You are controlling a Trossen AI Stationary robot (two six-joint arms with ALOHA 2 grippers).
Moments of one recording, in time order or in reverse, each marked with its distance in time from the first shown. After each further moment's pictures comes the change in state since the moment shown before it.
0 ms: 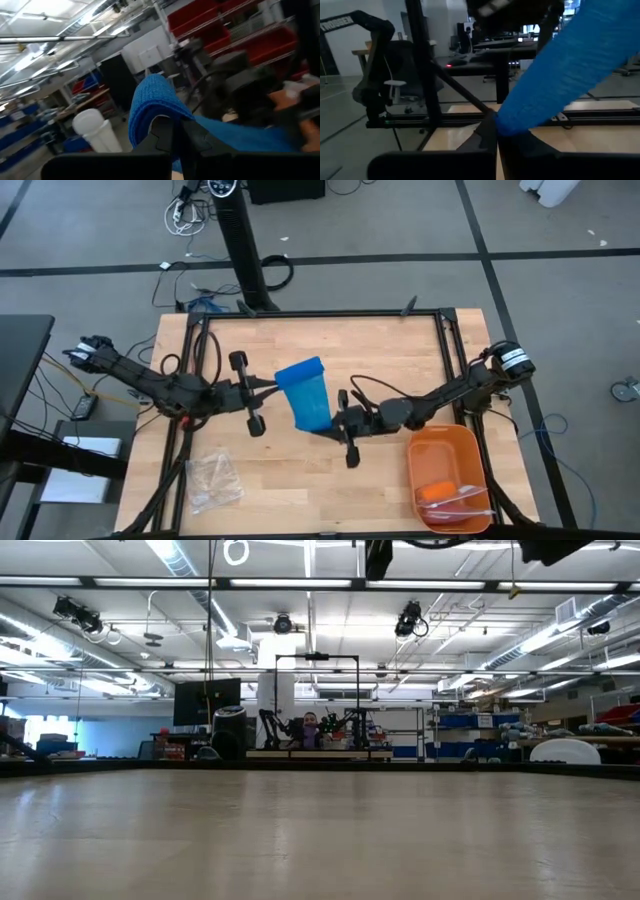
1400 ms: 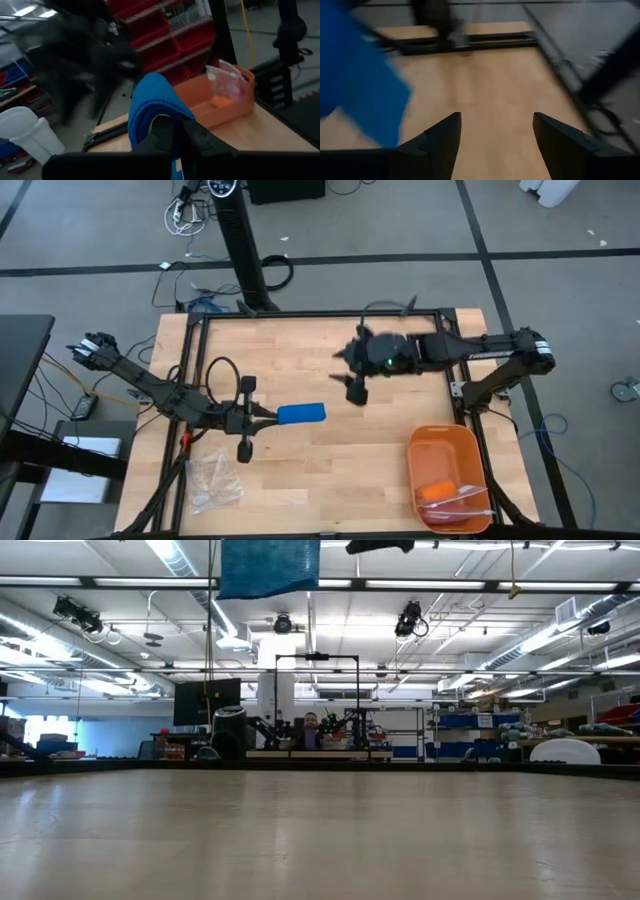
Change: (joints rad) left arm -0.106 0.008 0.010 -0.223 0.154 -0.179; right arm -0.257 -0.211 0.565 -1.388 0.021 -0.002
